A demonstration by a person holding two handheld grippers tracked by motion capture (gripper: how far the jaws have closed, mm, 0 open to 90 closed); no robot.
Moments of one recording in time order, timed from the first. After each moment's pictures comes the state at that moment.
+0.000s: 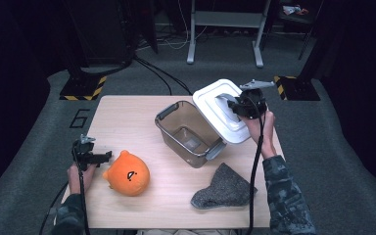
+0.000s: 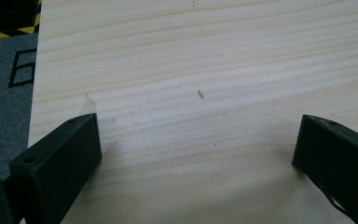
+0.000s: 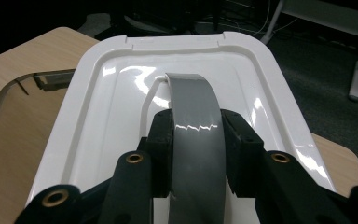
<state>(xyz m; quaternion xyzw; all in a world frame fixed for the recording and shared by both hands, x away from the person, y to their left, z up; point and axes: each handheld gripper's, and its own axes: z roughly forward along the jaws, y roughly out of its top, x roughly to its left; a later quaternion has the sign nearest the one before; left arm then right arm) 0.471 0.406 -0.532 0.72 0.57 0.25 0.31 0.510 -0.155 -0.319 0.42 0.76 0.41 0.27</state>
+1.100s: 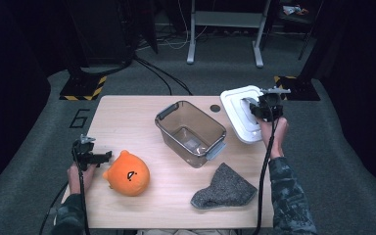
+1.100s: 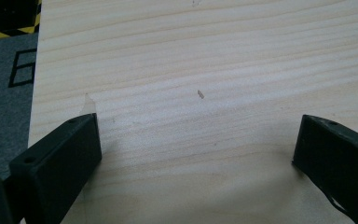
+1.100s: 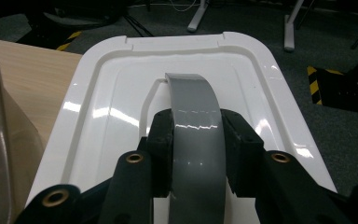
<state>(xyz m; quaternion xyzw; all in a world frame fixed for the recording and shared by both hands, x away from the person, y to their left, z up) 0.471 0.406 -0.532 0.72 0.57 0.25 0.31 0.534 -0.214 -0.363 0.55 0.69 0.36 0.30</state>
